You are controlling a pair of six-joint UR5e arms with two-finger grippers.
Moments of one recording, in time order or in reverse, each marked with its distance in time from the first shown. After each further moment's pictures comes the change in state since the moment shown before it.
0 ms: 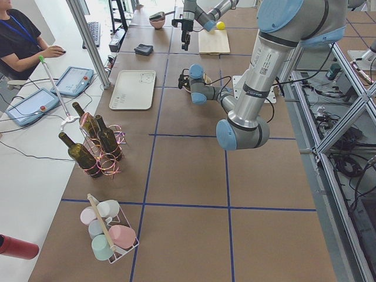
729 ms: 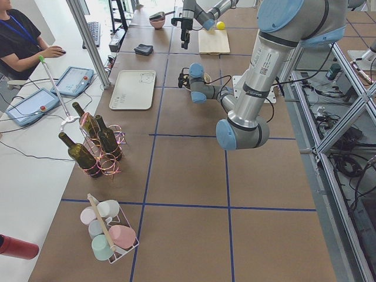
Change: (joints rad) left arm -0.011 -0.001 -0.018 -0.001 -0.006 -0.042; right arm 0.024 -0.021 0.009 0.001 0.032 0.000
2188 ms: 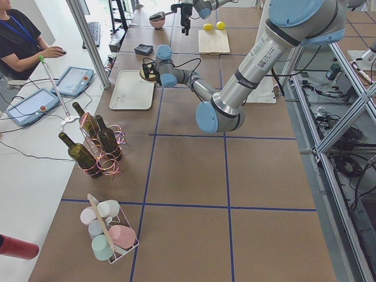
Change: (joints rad) left arm -0.266 -0.274 0.272 0.119 0.026 -0.258; right arm 0.157 -0.102 0.068 0.002 0.197 -0.002
